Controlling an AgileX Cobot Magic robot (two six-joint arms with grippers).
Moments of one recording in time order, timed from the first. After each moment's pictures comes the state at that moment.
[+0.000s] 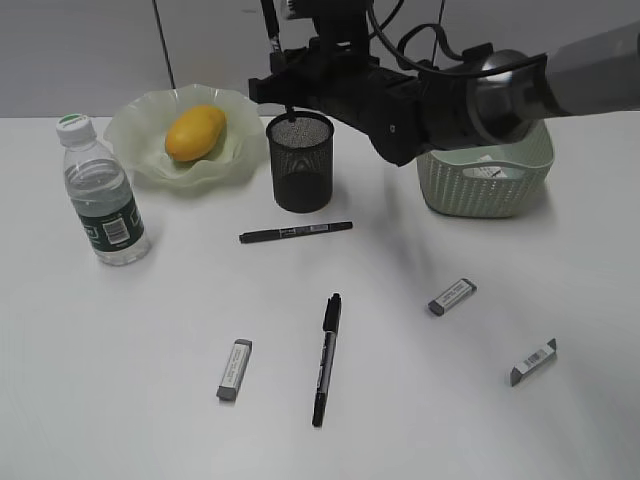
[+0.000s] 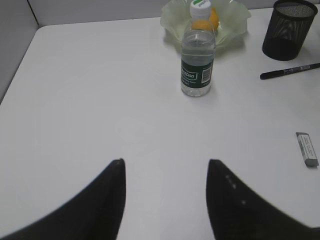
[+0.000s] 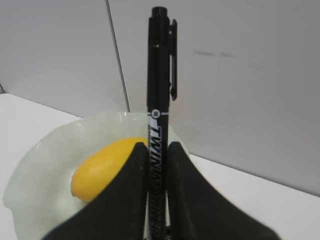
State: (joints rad) left arm -0.10 -0.01 -0.52 0.03 1.07 -0.02; right arm 0.57 2.24 -1.50 0.01 -0.50 0.08
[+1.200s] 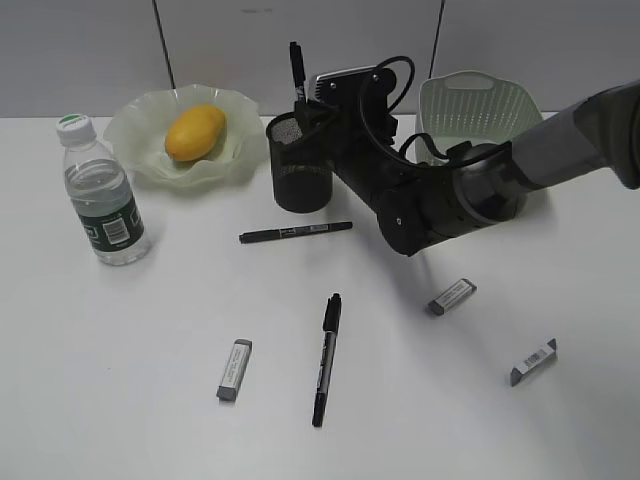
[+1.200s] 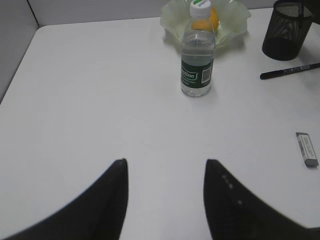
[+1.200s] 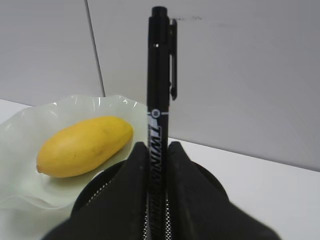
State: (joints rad) left arm -0.10 -0.01 -0.52 0.03 1.07 -0.02; right arm 0.57 2.35 -1.31 0.11 -0.94 -0.01
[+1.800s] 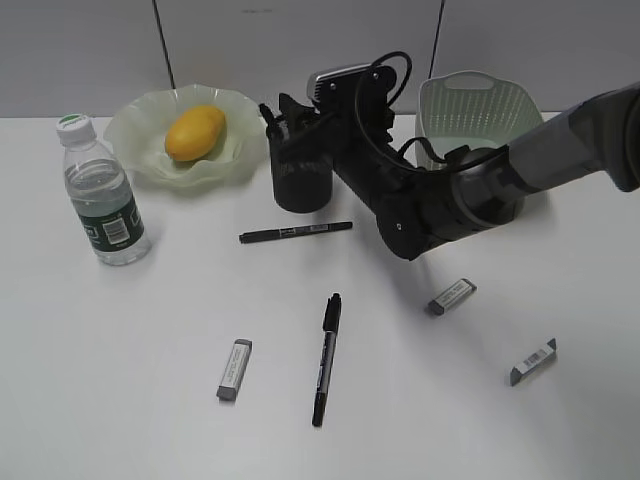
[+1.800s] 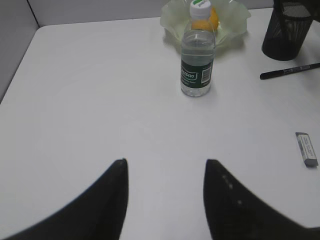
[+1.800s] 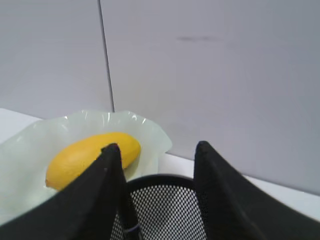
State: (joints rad) left arm -0.10 -0.01 -0.52 0.03 1.07 -0.02; right arm 0.57 2.36 -1.31 0.07 -1.03 -0.01
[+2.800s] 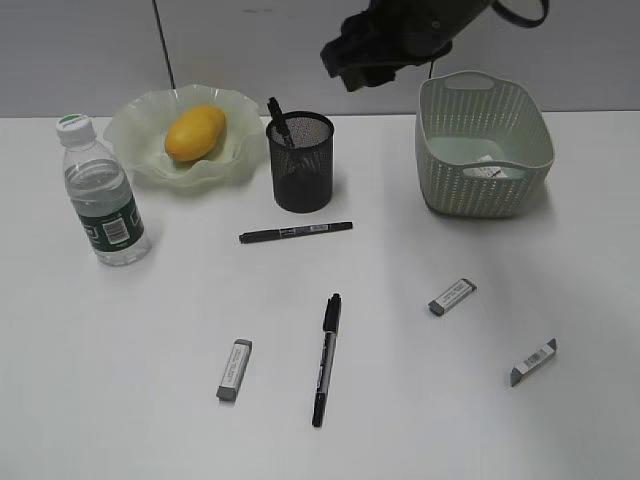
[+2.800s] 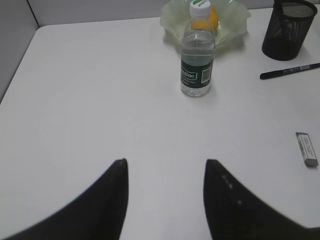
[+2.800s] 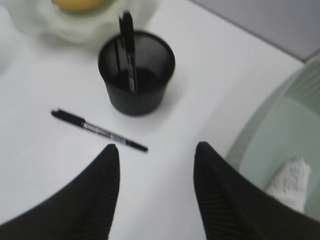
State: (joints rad) left arm -0.10 -0.01 -0.52 0.03 1.07 -0.02; right arm 0.57 1.84 -1.52 -0.08 0.53 0.01
